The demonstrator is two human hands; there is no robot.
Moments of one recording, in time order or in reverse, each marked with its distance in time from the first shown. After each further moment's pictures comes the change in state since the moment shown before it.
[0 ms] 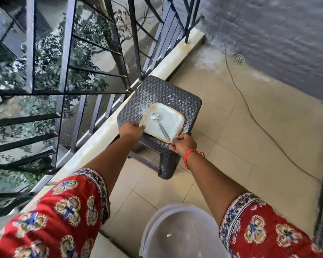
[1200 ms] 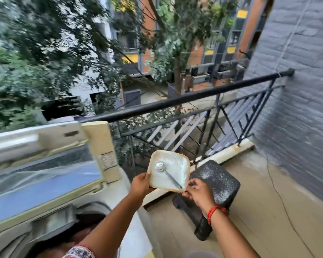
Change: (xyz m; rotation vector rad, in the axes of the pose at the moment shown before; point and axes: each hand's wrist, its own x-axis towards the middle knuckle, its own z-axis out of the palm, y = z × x) left_hand -0.439 -0.117 -0.345 -0.912 0.250 0.004; right_hand -0.527 -0.124 -0.025 -0.208 -0.486 -0.489
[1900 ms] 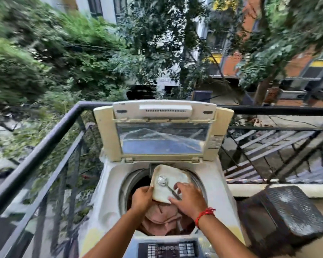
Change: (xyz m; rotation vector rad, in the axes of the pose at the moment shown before) left_hand -0.191 -0.125 -0.296 0.111 0.458 -0.074; right_hand -0.202 0.017 0.274 -1.093 -0.475 -0.798
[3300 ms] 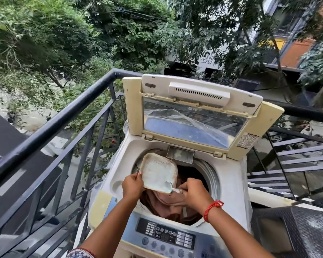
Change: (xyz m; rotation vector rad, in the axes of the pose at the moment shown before) left_hand -0.014 -0.041 -0.023 -0.001 0.443 -0.206; right_hand 0.018 0.005 0.012 0.129 -0.367 -0.130
